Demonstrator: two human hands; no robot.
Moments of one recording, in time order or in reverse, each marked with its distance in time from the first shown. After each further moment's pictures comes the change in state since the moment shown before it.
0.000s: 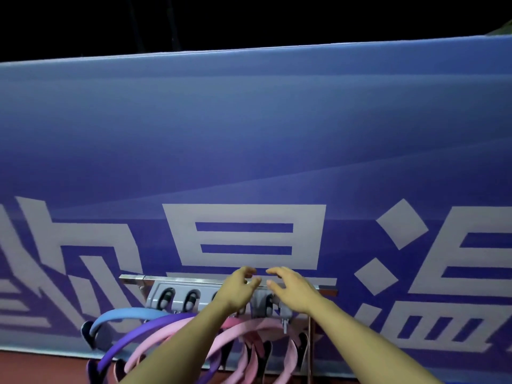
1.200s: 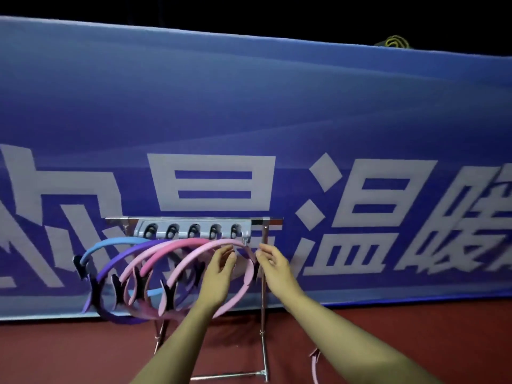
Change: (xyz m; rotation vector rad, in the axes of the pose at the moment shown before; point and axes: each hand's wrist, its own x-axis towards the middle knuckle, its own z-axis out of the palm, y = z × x) left_hand -0.252 -0.006 0.078 -0.600 0.183 0.198; right_hand -0.270 -0.065 0.059 0.680 0.372 0.161
